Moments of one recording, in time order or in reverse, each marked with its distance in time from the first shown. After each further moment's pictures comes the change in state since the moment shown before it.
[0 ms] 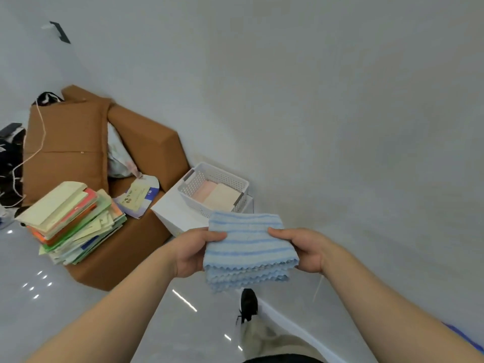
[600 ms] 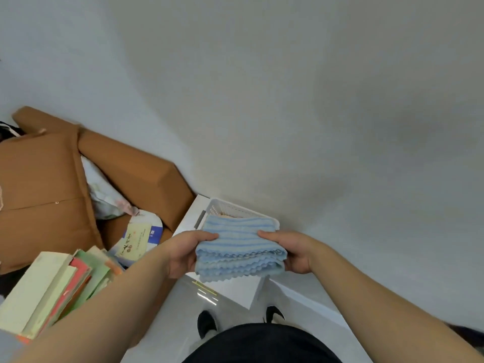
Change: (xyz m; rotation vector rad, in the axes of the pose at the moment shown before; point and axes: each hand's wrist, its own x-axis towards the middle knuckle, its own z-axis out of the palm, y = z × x) left_hand 0.193 0.237 -0.170 0.140 0.012 -0.222; right_hand 0.235 -0.195 0.075 0.029 0.040 0.103
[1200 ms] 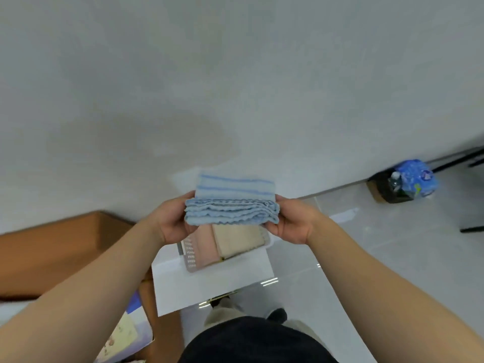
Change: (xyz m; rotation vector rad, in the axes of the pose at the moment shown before) left_hand 0.123 0.131 -0.052 0.221 -0.475 -0.097; right_hand 0.047 0.013 0.087 1.034 0.301 -0.502
